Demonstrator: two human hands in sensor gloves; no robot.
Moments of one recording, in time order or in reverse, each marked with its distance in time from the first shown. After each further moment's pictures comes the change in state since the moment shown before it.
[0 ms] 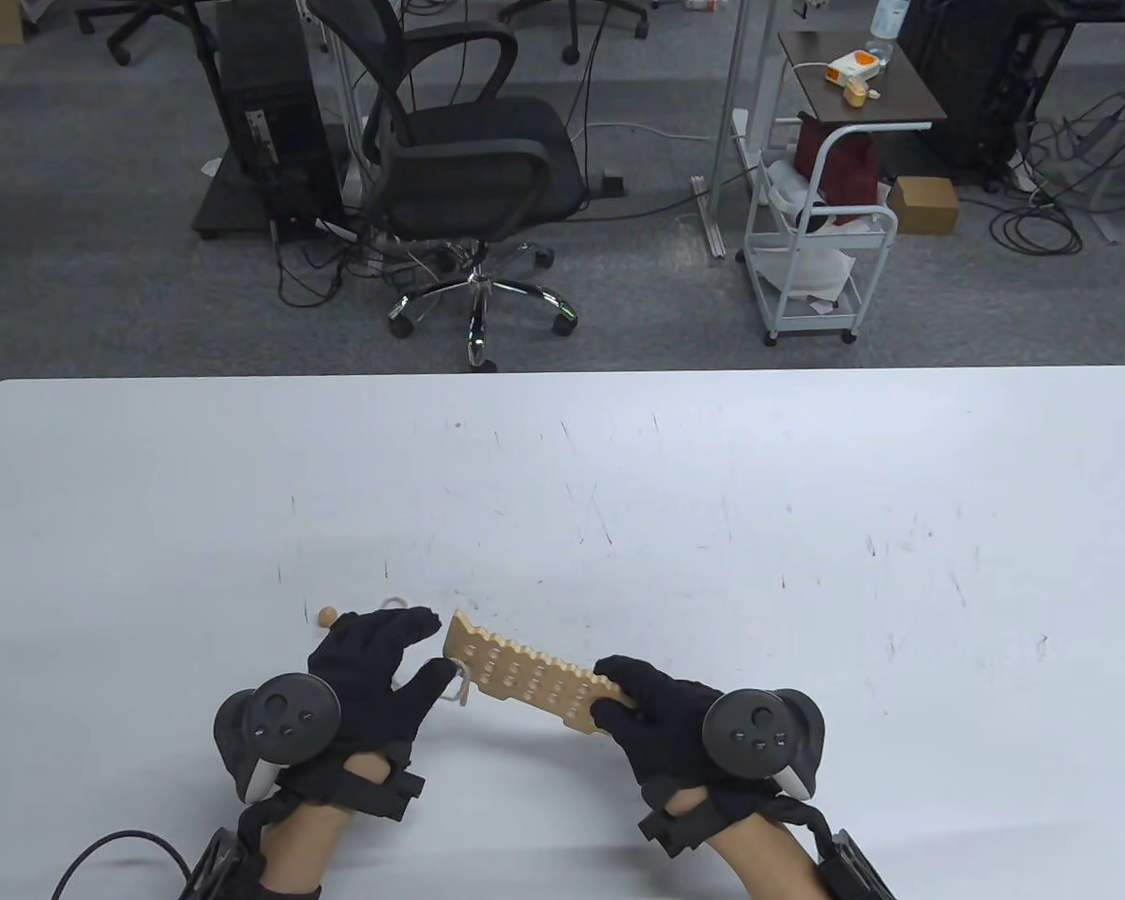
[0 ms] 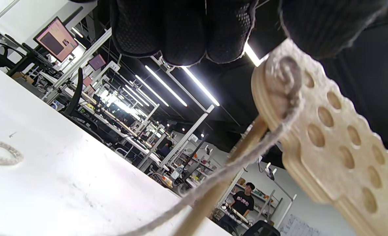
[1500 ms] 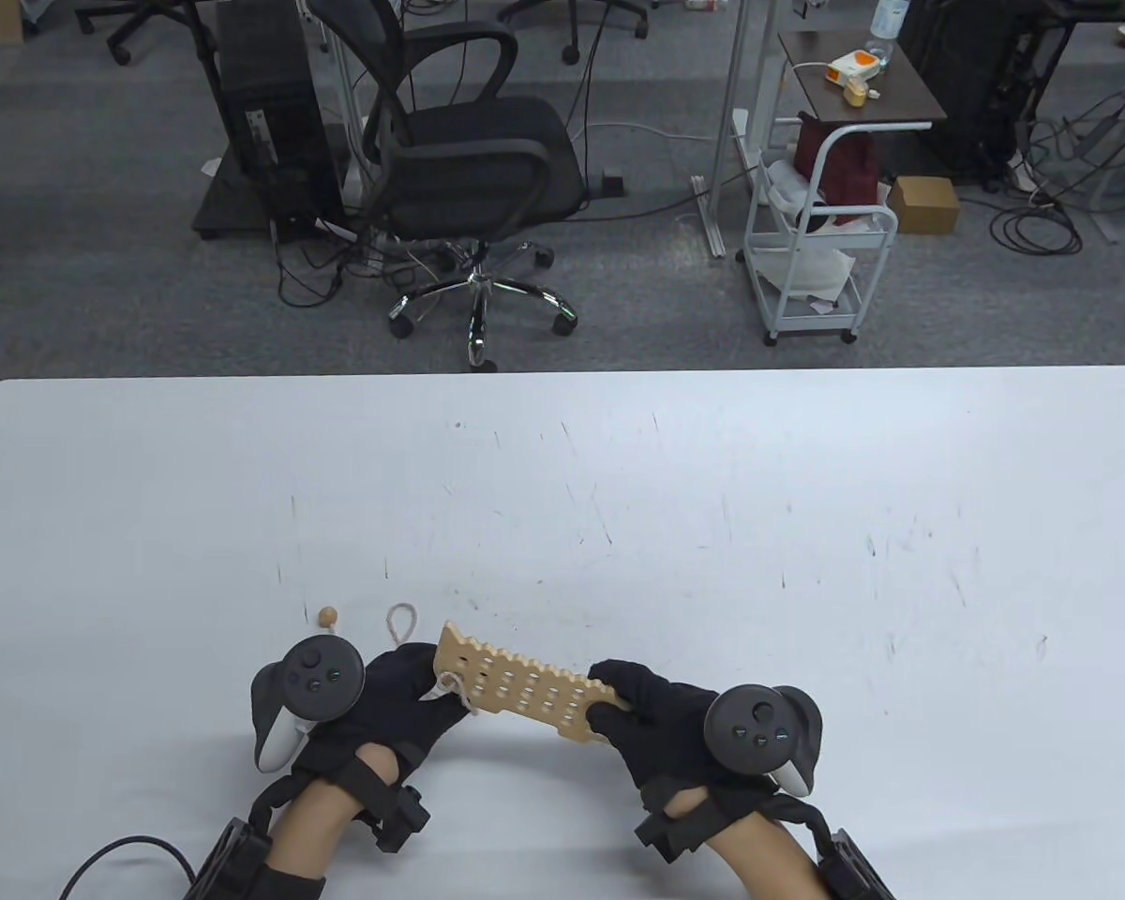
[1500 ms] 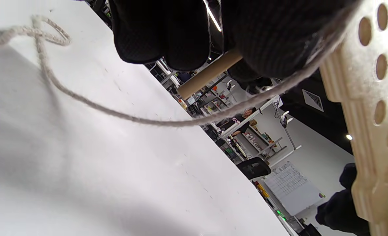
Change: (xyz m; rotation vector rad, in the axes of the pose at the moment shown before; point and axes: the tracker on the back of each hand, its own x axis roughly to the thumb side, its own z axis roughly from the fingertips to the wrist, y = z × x) left_hand -0.022 -0.040 -0.007 -0.392 0.170 0.152; right_hand -0.002 0.002 -0.001 0.027 0.004 -0.062
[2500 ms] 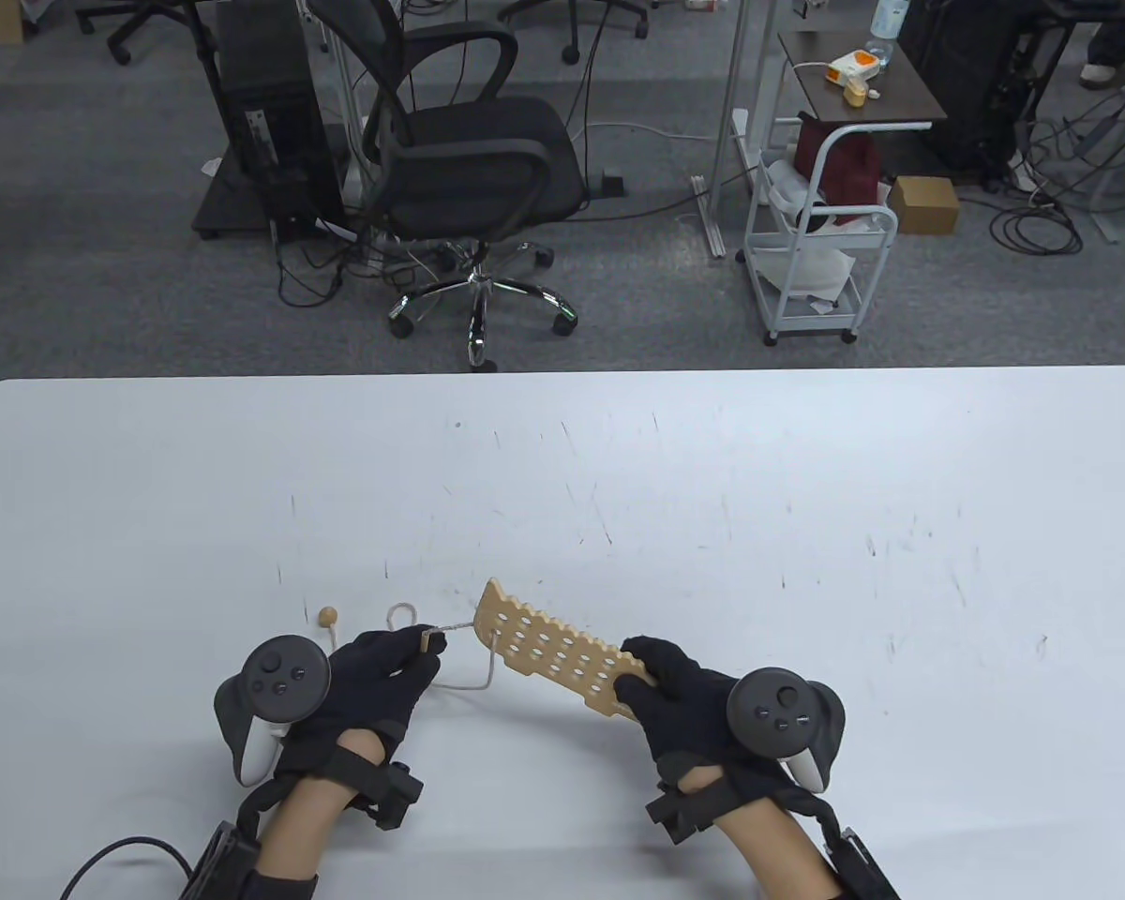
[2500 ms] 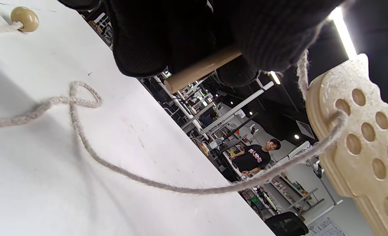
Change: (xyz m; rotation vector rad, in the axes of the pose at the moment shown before) left_hand -0.009 0.023 0.009 0.220 0.113 0.012; right_hand -0.021 -0.014 -0.001 -0.092 0.133 0.014
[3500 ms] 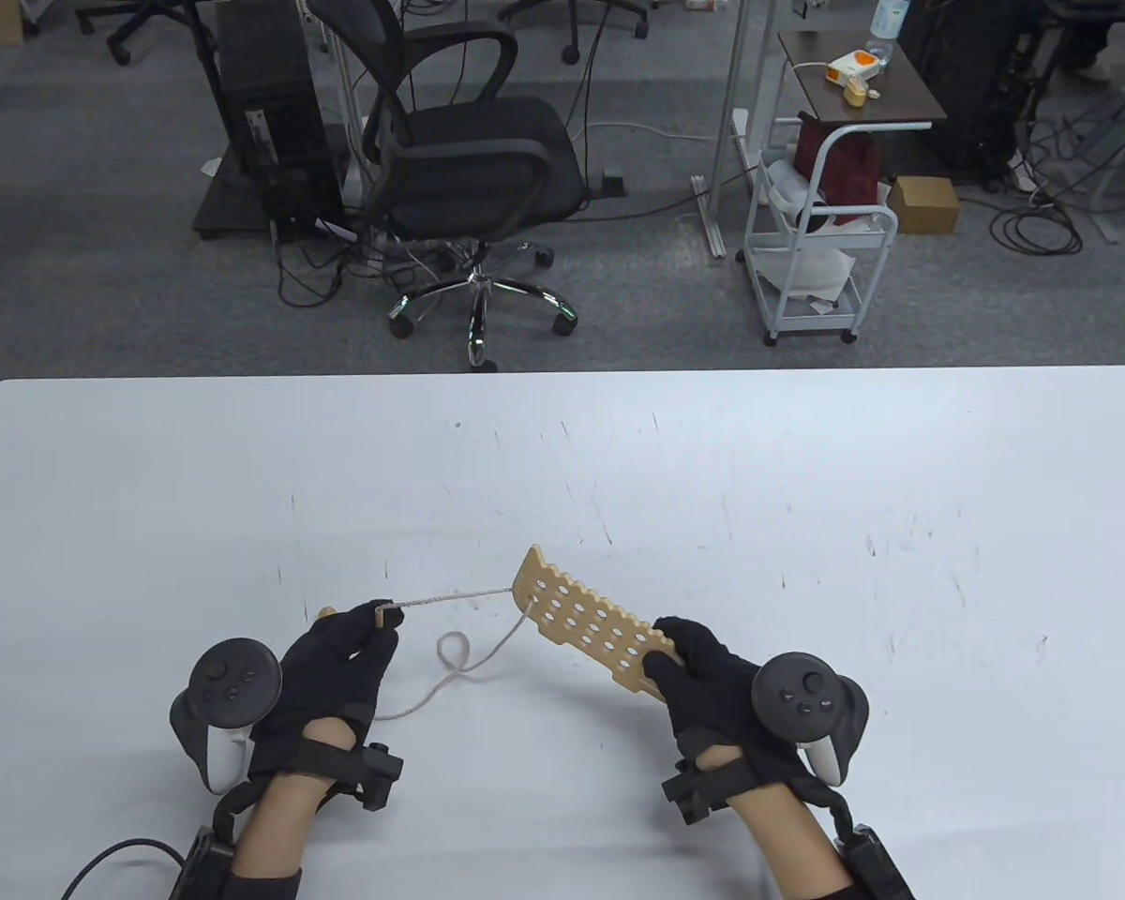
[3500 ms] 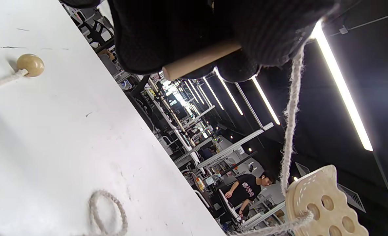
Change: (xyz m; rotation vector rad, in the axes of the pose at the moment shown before) left_hand -0.008 0.031 0.005 0.162 0.024 0.107; right_hand -0.021 -0.016 -0.006 -0.076 0.102 0.014
